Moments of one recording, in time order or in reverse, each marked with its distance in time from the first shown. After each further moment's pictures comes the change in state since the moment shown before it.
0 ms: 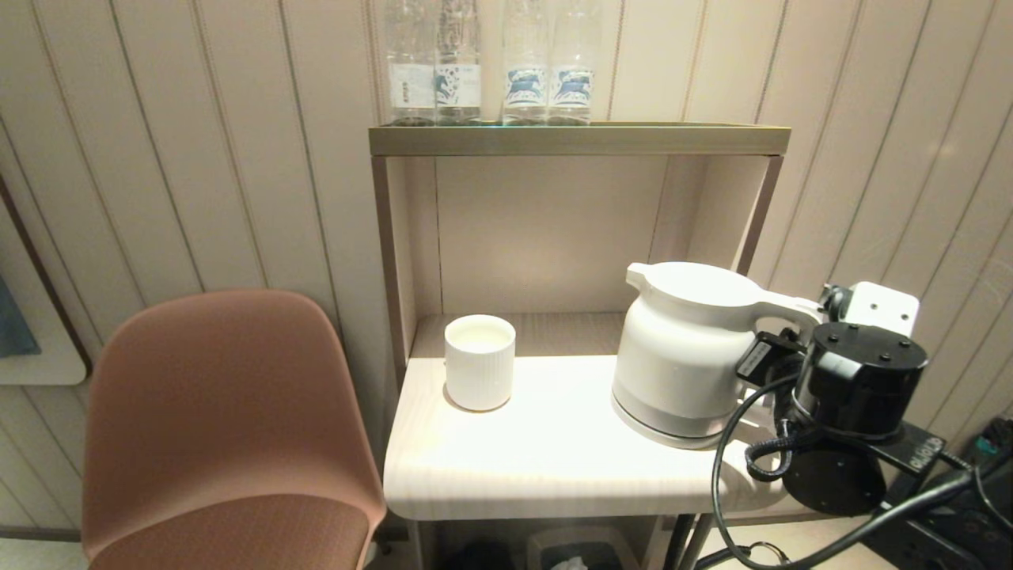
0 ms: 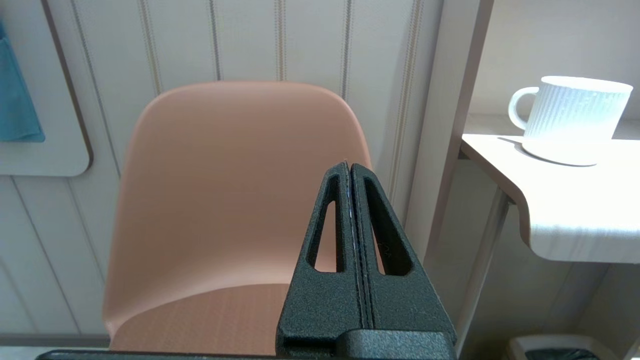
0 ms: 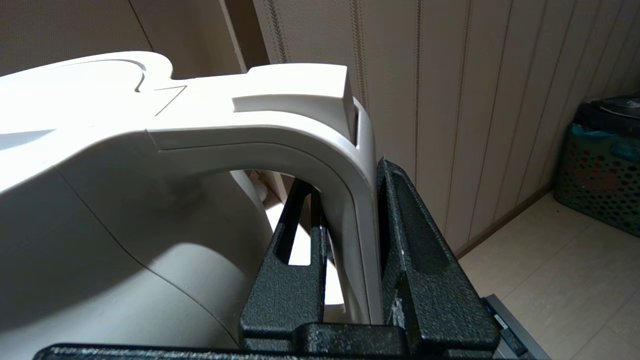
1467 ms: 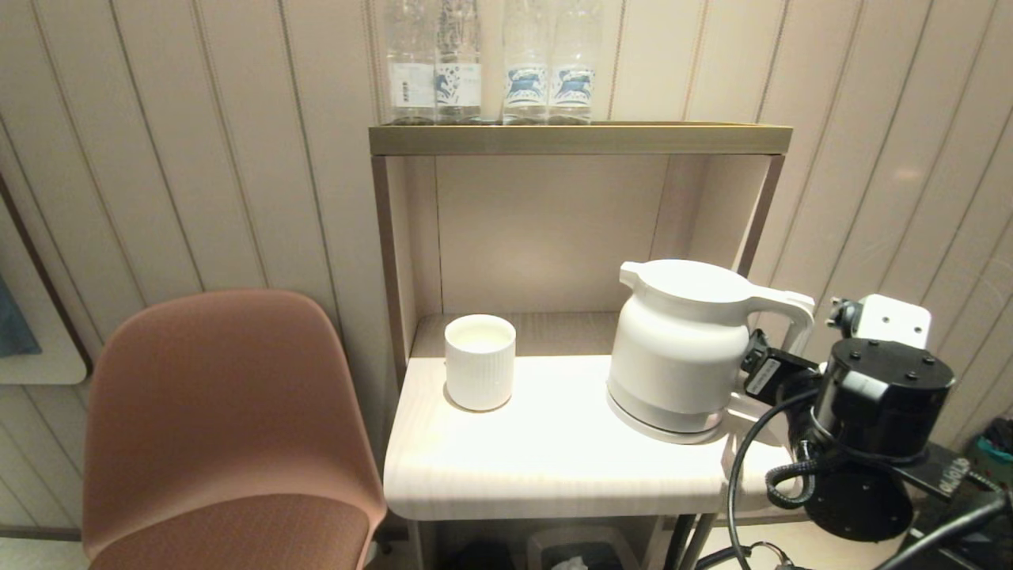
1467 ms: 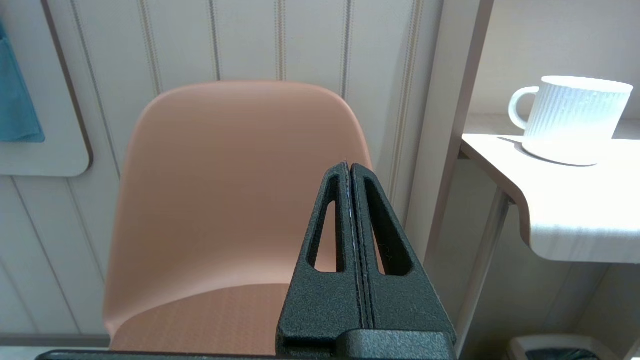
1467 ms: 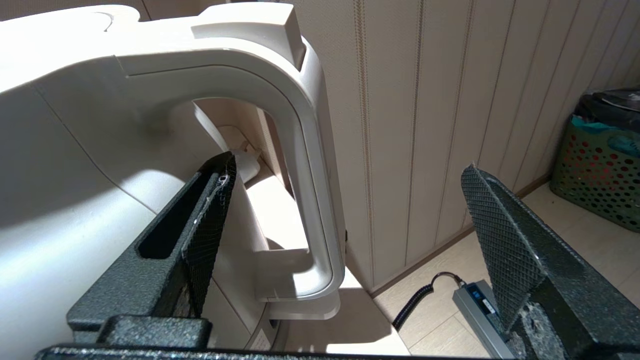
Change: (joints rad) left arm 0.000 0.000 0.000 0.000 0.000 0.000; right arm 0.011 -0.061 0.068 0.000 0.002 -0.018
